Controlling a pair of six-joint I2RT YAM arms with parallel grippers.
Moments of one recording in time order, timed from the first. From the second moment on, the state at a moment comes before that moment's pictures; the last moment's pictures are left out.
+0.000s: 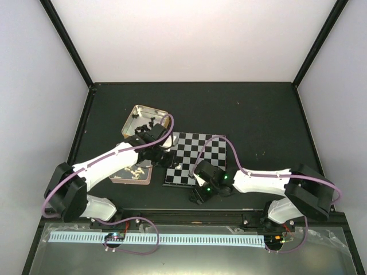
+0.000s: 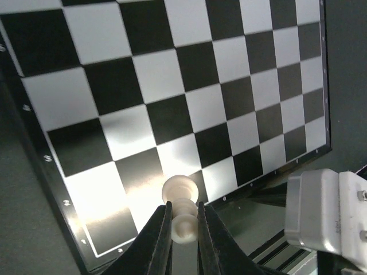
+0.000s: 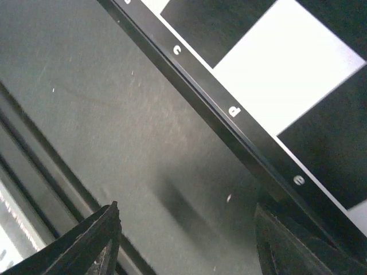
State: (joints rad) left arm -0.67 1.36 0.91 -0.65 0.32 -0.52; right arm 1.09 1.42 0.62 -0.32 -0.26 0.48
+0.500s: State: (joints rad) left arm -0.81 1.54 1.09 -0.74 0.20 -0.57; right arm 1.04 1.05 0.54 -0.27 -0.08 0.51
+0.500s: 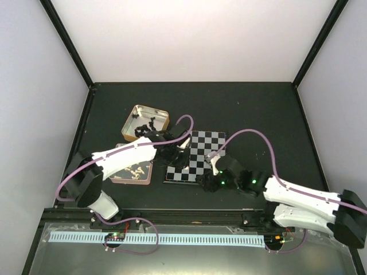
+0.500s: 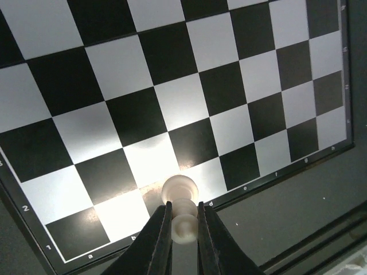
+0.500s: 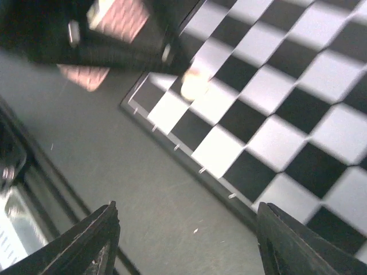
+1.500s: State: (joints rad) left arm -0.99 1.71 1.15 -0.74 0.10 -0.66; right arm 0.86 0.92 0.52 -0.54 0.25 0.74
